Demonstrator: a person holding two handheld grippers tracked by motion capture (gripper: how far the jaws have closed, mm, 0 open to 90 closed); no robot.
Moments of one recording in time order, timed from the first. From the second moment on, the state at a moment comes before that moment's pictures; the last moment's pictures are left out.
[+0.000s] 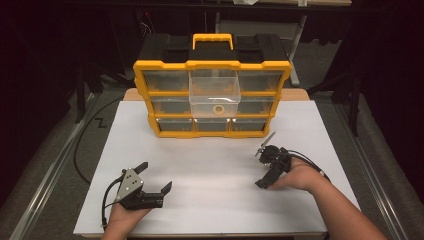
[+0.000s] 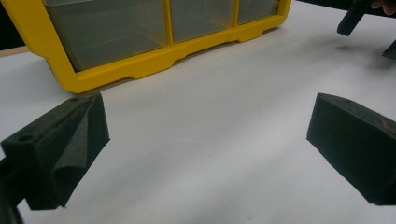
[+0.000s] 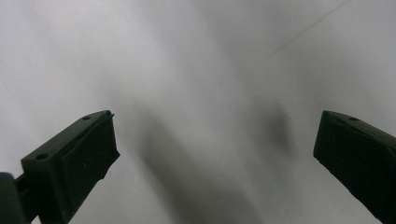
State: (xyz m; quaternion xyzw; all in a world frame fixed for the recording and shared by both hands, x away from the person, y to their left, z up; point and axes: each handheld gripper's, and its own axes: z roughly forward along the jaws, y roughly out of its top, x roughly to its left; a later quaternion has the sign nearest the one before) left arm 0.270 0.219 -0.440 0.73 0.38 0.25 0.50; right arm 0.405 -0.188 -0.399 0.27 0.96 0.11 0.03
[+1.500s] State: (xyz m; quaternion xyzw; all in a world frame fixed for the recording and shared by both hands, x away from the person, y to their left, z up) left arm 0.270 0.219 -0.442 0.73 0.39 0.25 0.50; right arm 0.330 -0.259 -0.422 0.37 0.74 0.52 0.20
